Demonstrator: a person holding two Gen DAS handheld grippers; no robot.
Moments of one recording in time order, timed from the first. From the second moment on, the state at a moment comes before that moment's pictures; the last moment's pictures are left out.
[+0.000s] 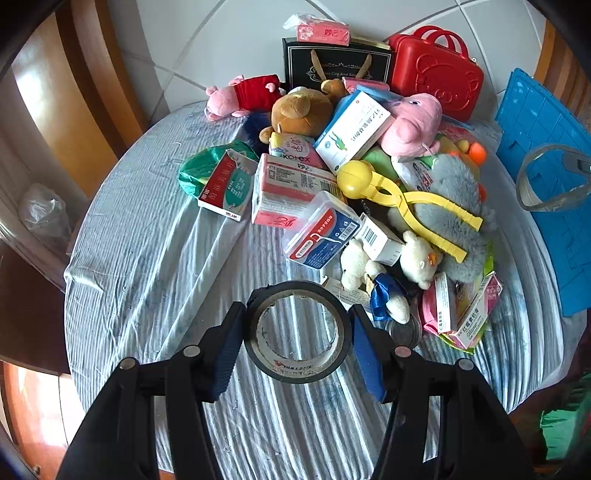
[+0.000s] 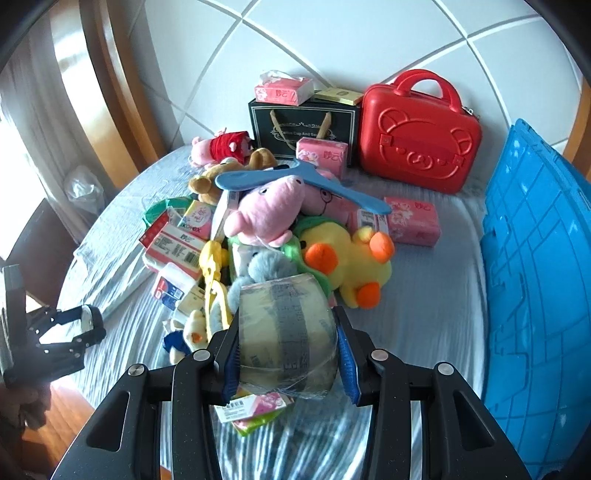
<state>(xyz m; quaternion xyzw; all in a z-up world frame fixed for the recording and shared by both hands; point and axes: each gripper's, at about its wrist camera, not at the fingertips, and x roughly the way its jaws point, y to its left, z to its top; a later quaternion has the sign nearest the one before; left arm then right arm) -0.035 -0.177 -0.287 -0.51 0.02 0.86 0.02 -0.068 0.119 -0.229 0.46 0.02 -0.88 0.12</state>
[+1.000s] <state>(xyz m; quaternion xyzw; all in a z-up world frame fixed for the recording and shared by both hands) -0.032 -0.167 -0.142 -0.43 -0.02 0.90 -0.01 -0.019 0.119 -0.117 0.40 0.01 -0.90 0.18</state>
